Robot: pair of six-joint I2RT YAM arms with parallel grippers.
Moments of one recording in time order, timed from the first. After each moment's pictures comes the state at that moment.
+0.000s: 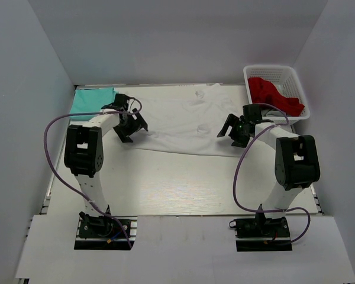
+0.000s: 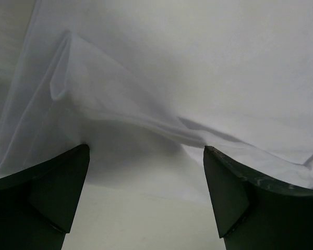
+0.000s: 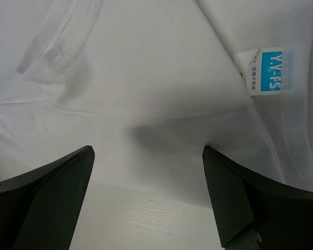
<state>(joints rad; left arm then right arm) -0.14 1.96 1.38 -0.58 0.11 -0.70 0.15 1.75 1.06 -0.31 -0.26 0.56</state>
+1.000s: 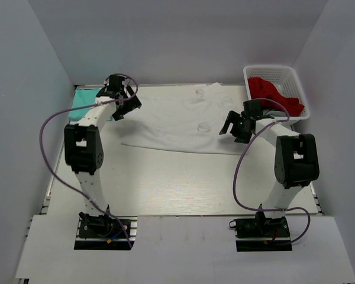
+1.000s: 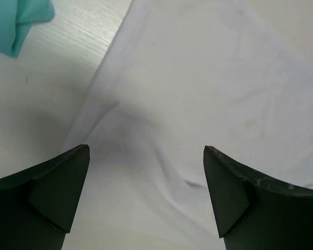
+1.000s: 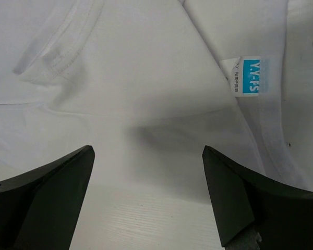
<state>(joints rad) -0.12 2.07 1.72 -0.58 -0.08 -0.62 0.14 1.78 1.13 -0.36 -0.22 0.48</state>
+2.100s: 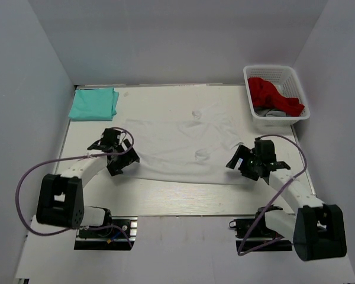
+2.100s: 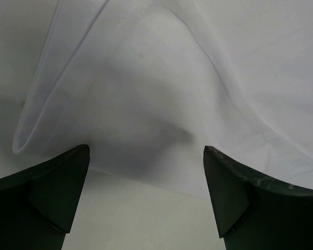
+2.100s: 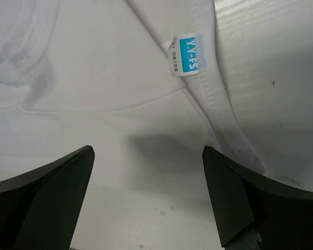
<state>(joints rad) -0.17 1.40 0.71 -0.41 0.04 -0.68 0.15 1.13 0.48 -0.28 -0.19 0.57</state>
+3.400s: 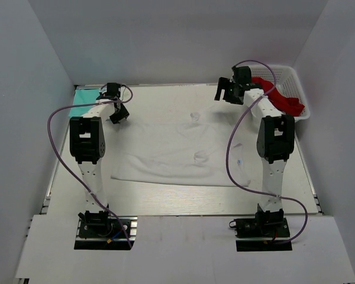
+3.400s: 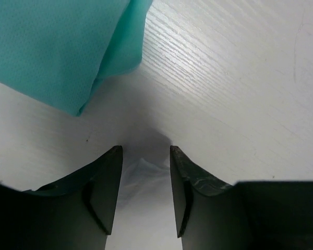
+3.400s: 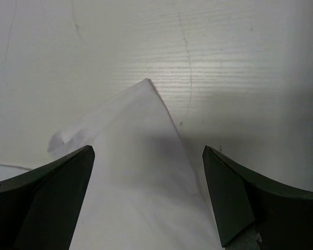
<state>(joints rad) -0.05 2.22 1.72 -0.53 -0.18 -0.59 0.18 2.18 1.87 -0.48 -0.11 0.28</state>
